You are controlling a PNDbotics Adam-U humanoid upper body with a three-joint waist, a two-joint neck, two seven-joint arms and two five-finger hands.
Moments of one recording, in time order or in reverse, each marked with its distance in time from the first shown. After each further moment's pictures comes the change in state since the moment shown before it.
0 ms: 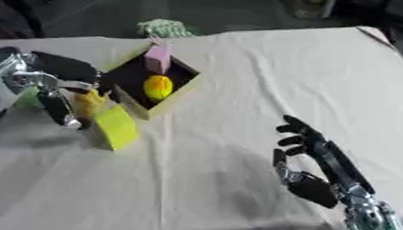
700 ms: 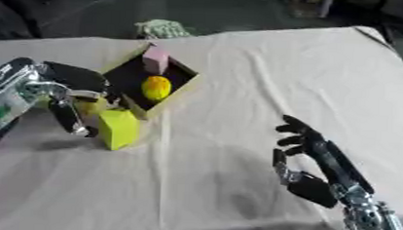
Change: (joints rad) left arm 0.000 -0.031 -0.002 0.027 -0.024 -0.033 0.033; right arm 0.000 0.000 0.000 0.000 0.000 -0.001 0.001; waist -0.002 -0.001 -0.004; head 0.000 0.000
